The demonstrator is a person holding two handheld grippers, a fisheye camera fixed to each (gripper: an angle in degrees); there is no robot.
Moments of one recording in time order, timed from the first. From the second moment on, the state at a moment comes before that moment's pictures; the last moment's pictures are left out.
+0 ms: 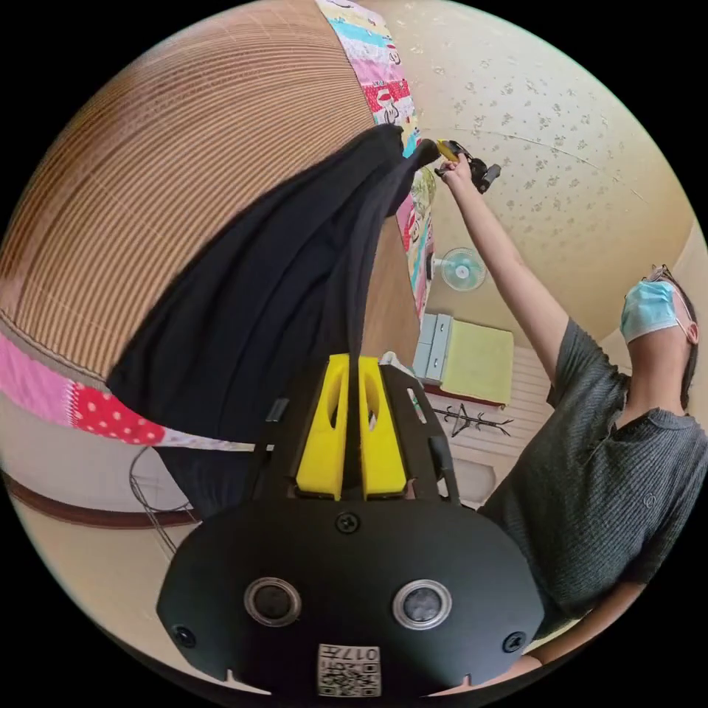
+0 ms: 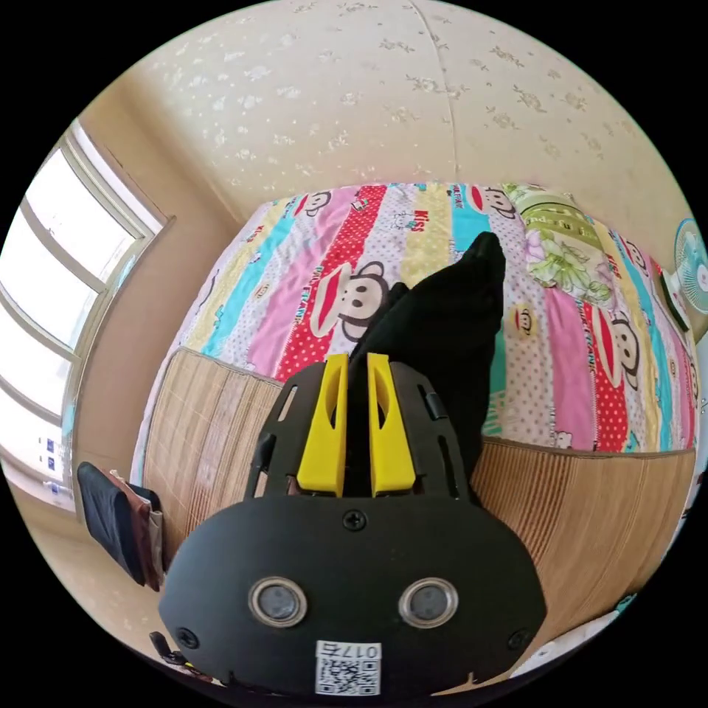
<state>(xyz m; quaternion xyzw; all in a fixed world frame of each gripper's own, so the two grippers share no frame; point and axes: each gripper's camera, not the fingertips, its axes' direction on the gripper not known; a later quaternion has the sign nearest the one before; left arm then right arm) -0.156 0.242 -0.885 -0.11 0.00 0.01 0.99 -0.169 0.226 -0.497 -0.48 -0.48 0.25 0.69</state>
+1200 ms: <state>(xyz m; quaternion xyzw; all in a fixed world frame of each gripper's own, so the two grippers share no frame) -0.128 0.150 -0.880 -0.31 -0.20 0.10 0.92 0.012 0.282 -0.981 -0.71 -0.55 0.29 0.33</state>
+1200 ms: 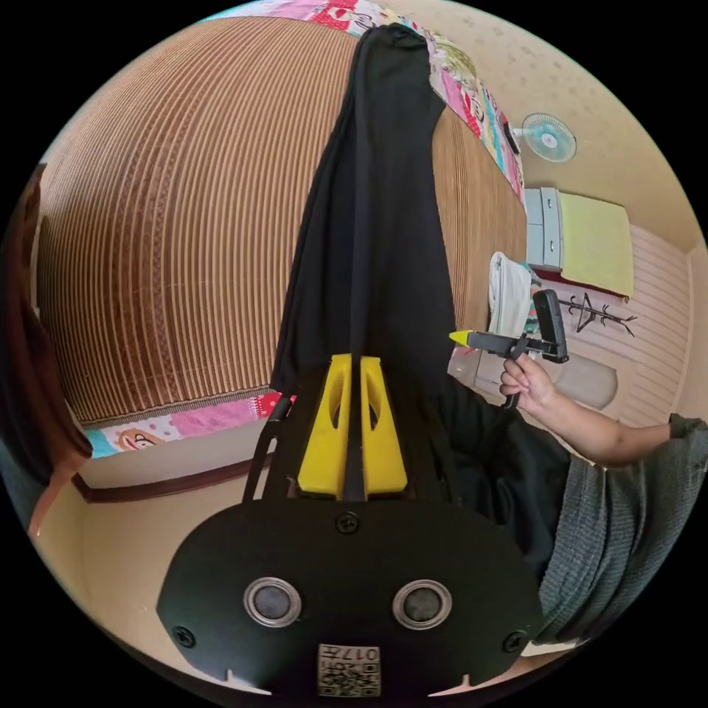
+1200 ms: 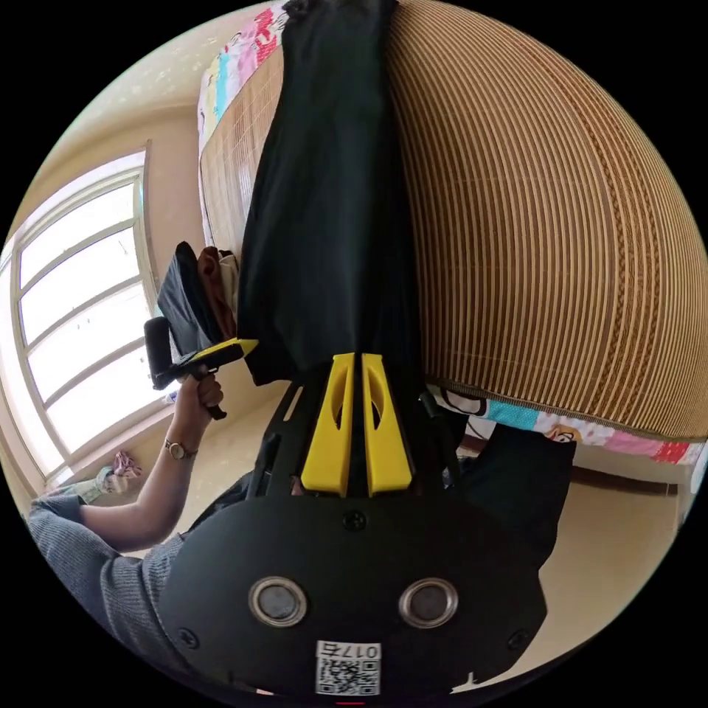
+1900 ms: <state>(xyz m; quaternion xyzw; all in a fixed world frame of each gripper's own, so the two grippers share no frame) -0.196 0.110 -0.802 -0.35 -0.26 0.19 0.88 -0.042 0.335 -0.879 -0.70 -0.62 0.26 0.24</state>
